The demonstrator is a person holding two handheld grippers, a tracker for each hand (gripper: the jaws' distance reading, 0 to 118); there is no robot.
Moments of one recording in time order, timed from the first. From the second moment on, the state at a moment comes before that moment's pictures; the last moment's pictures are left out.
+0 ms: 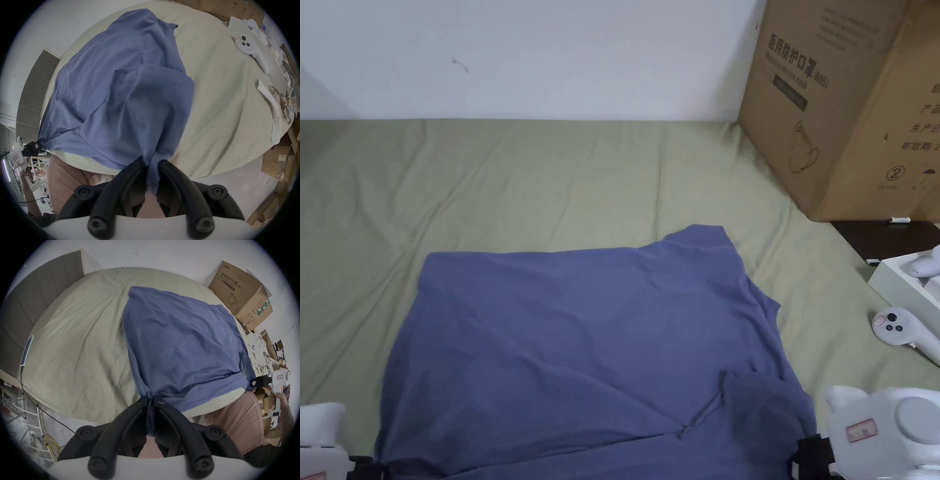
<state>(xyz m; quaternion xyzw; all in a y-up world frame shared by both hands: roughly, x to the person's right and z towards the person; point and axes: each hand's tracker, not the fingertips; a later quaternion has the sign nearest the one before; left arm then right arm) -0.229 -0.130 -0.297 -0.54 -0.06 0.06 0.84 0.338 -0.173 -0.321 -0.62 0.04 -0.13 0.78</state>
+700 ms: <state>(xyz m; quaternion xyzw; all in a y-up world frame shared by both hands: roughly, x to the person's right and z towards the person) -0.266 -0.128 -0.488 -0.50 -0.03 0.29 0.81 0.387 -0.126 -0.491 -0.52 0.02 -0.34 0.79</state>
